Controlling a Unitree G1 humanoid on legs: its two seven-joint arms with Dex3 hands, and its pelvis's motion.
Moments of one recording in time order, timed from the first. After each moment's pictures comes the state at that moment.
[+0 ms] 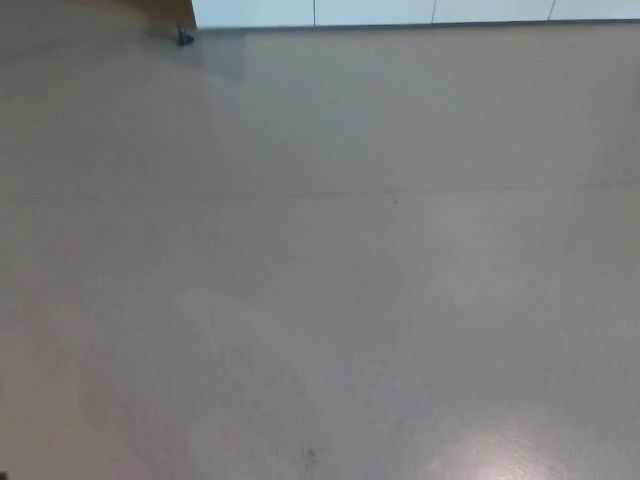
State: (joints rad) left_arm 0.07 0.38 0.46 0.85 -0.20 0.05 -0.25; right_arm 0.17 -0.26 -0.35 0.70 0.08 -0.04 0.12
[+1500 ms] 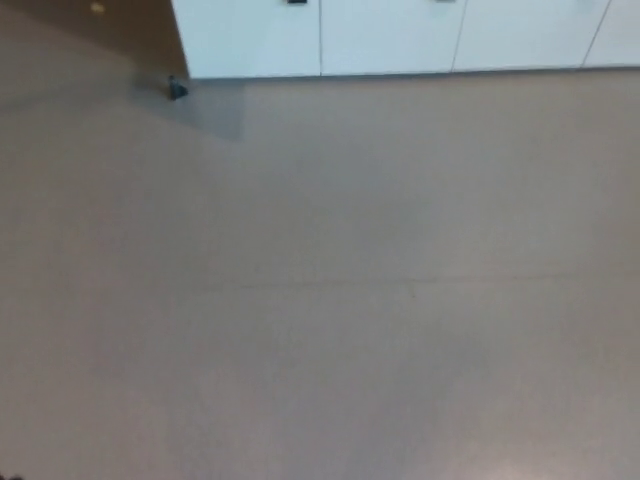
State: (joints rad) left_arm 0.04 0.41 0.56 0.88 -0.38 0.11 -0.40; right_arm 0.16 -0.25 -0.43 0.72 0.24 -0.10 0.20
